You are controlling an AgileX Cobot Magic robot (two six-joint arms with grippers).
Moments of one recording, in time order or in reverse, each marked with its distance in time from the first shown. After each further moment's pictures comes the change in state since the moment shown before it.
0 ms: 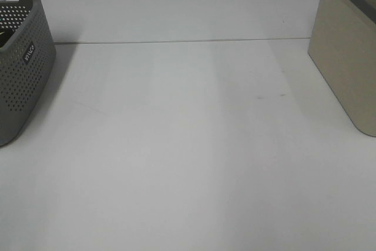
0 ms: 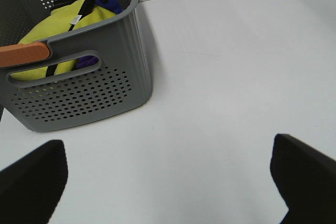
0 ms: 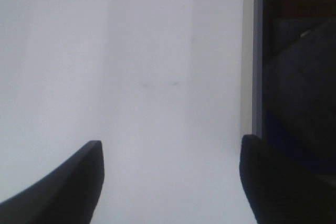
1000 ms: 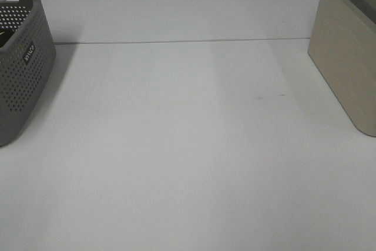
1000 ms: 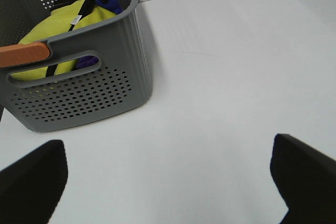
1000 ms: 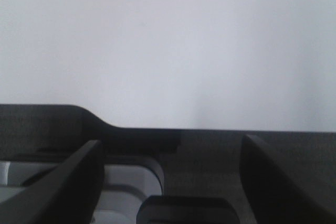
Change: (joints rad) left arm 0.000 0.000 0.000 0.000 0.000 0.000; right arm 0.000 -0.971 1.130 -0.089 -0.088 0.041
